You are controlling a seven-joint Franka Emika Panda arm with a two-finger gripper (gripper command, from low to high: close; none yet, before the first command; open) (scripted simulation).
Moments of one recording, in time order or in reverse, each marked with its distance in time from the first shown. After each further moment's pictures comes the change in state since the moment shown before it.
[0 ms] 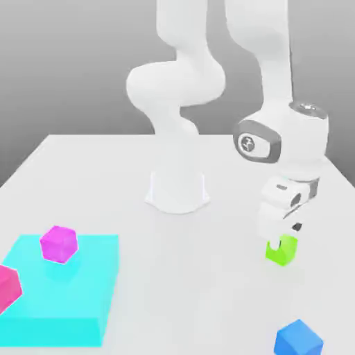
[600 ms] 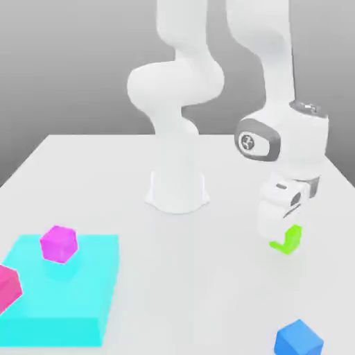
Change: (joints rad) arm -0.041 -0.175 0.108 -0.038 0.245 -0.135 -0.179
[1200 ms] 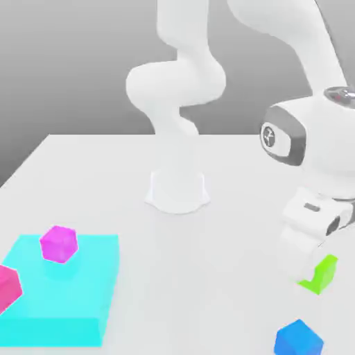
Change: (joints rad) arm -0.159 0.186 -0.191 0.555 0.037 -0.372 -0.343
